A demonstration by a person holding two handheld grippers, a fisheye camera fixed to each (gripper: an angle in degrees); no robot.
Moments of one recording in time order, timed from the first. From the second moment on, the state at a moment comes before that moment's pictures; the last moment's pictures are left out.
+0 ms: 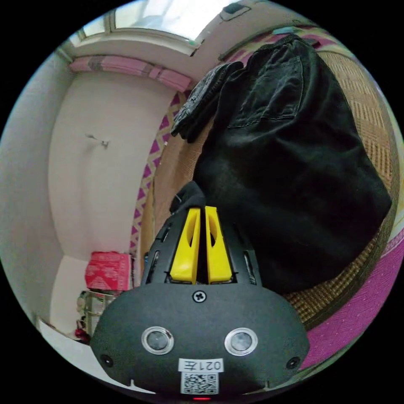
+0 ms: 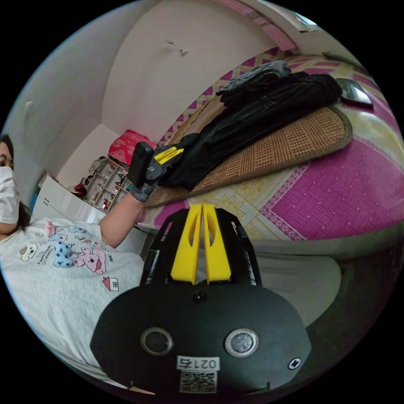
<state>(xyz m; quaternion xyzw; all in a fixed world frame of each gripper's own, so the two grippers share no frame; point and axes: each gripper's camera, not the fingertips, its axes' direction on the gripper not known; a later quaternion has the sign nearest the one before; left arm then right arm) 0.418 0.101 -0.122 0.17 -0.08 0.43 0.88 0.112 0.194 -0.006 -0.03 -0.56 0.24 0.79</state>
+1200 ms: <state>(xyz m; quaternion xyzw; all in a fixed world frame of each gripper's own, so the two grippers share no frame) 0.309 -0.064 0.139 -0.10 0.49 -0.03 0.87 0.109 0.231 0.003 -0.03 -0.61 0.24 0.76</state>
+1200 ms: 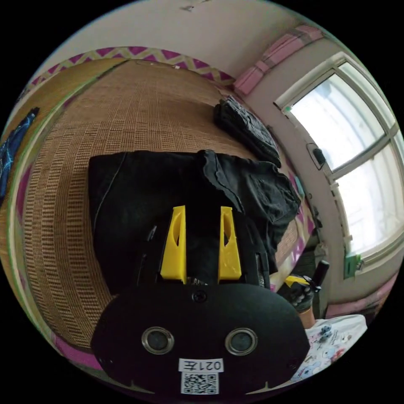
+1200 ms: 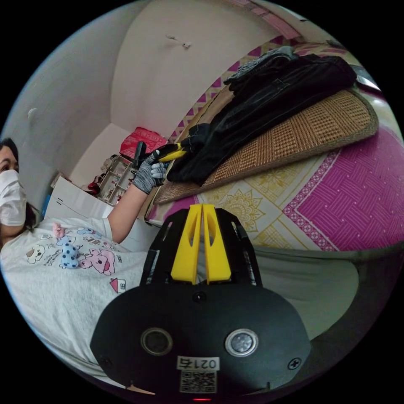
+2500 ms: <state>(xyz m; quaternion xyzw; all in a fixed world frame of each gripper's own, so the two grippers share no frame) 0.488 -0.052 0.110 0.01 0.43 0.34 0.84 0.144 0.276 0.021 -0.03 -0.61 0.26 0.74</state>
